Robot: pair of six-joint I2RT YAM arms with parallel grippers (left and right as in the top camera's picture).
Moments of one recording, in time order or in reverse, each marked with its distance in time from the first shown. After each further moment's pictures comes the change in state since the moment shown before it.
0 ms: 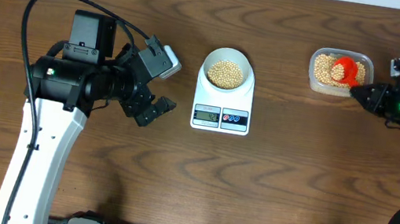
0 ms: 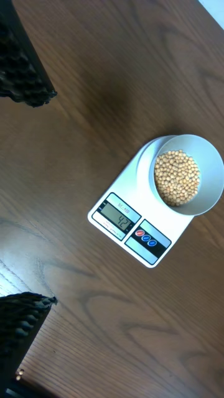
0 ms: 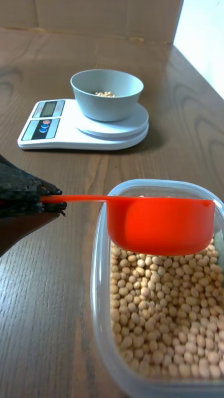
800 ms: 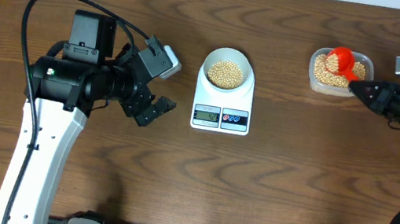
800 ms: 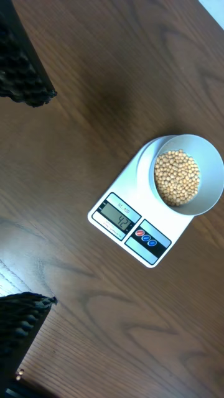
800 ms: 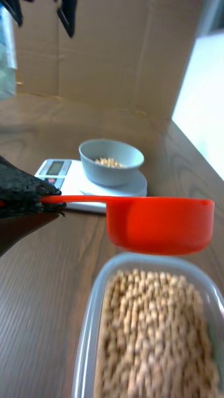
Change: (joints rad) left arm 0.000 0.000 0.000 0.000 0.000 0.000; right arm -0.016 0.000 0.000 -0.002 -0.263 0.003
